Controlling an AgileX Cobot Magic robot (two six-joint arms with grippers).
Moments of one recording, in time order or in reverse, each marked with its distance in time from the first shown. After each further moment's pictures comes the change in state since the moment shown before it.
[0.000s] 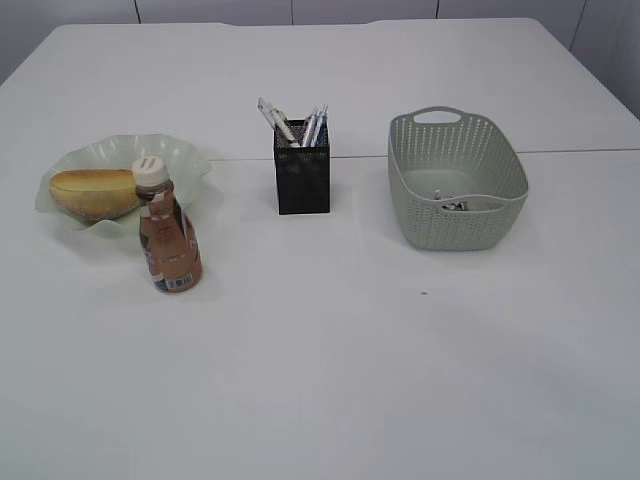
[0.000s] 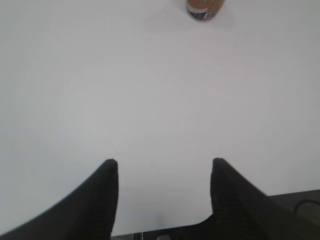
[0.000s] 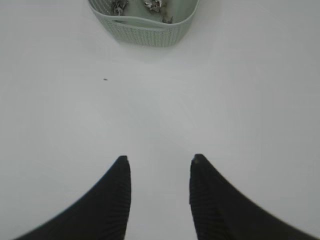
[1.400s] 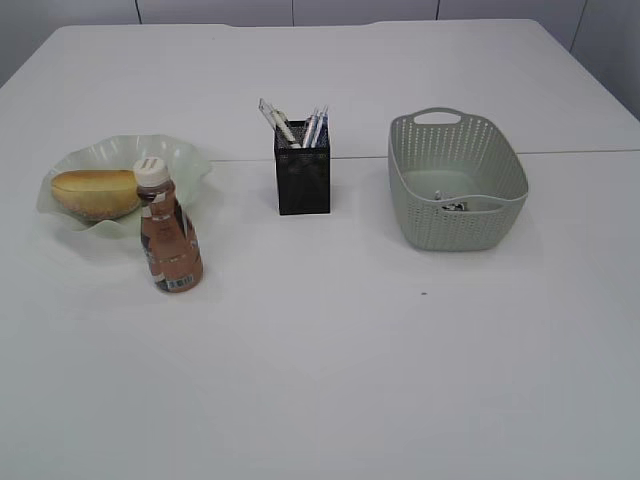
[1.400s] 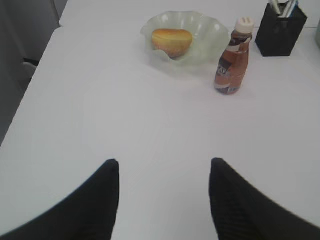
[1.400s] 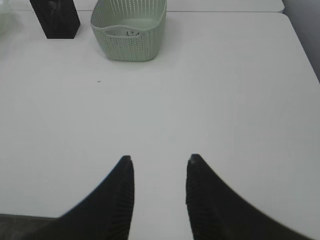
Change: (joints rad) left arm 0.000 -0.607 0.060 0.166 0.099 -0.064; right arm 0.000 -1.112 0.434 -0.054 0.248 0.000
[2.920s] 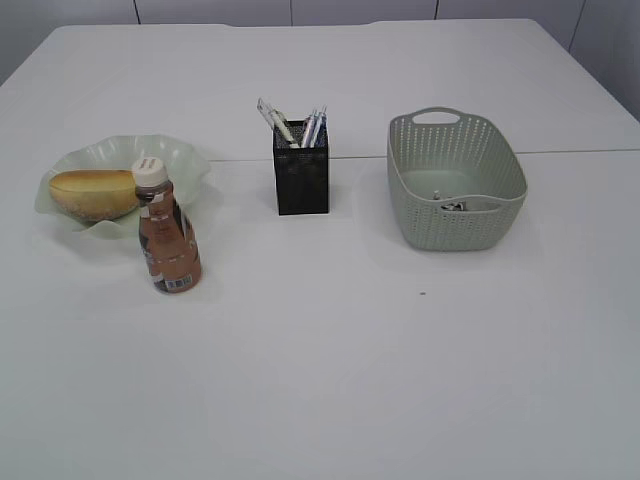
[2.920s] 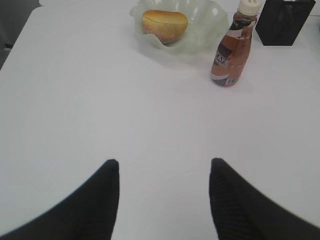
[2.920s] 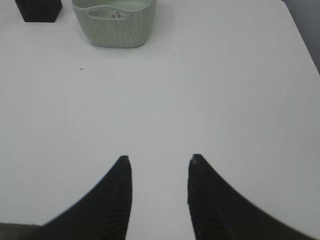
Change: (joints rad) left arm 0.000 0.000 0.188 -0.042 -0.176 -0.008; right arm -0.018 -0.003 0.142 -0.024 -0.114 0.000
